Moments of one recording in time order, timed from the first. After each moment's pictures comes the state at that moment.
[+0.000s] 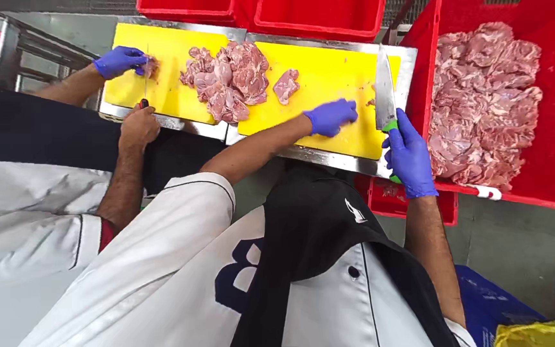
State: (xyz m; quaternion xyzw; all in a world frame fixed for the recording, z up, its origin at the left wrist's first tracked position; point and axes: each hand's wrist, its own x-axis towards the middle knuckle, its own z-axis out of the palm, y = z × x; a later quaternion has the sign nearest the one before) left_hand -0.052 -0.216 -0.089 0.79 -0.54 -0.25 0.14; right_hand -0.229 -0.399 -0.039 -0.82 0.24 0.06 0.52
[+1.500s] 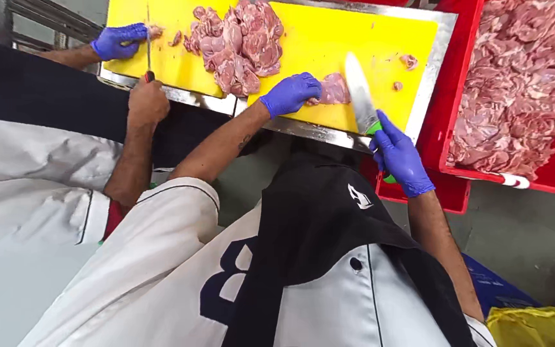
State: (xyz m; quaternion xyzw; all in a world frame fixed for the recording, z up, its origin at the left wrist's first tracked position) left_hand -0.044 -0.062 -0.116 0.78 -0.57 -0.09 0.22; right_hand -0.258 -0.350 -0.060 -0.76 0.20 0.18 0.59
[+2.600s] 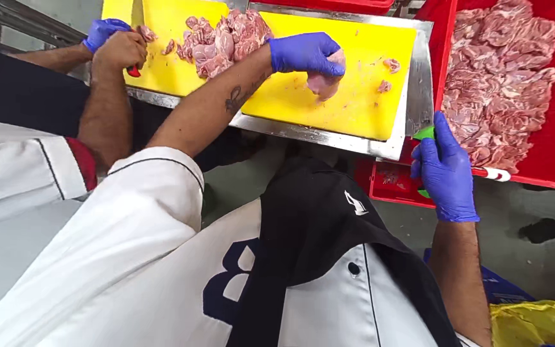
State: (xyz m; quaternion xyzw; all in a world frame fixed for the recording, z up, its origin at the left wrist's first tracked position) left_hand -0.003 -0.141 0.012 0.73 -0.39 -0.43 0.36; right_hand -0.308 -0.403 -0.016 -0.83 0.21 0.01 0.51
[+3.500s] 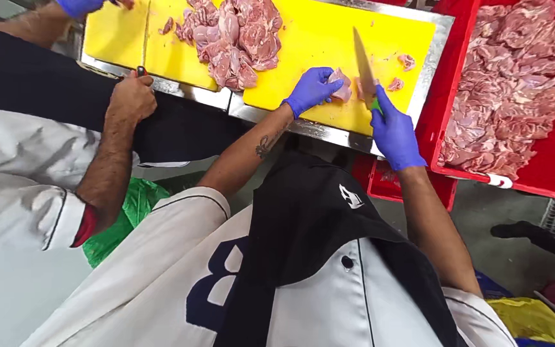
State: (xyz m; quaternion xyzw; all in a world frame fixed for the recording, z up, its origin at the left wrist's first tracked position) left_hand -0.070 -0.133 -0.097 0.79 -0.14 -0.28 0.52; right_hand -0.211 -0.346 -0.058 -0.94 0.08 0.09 0.31
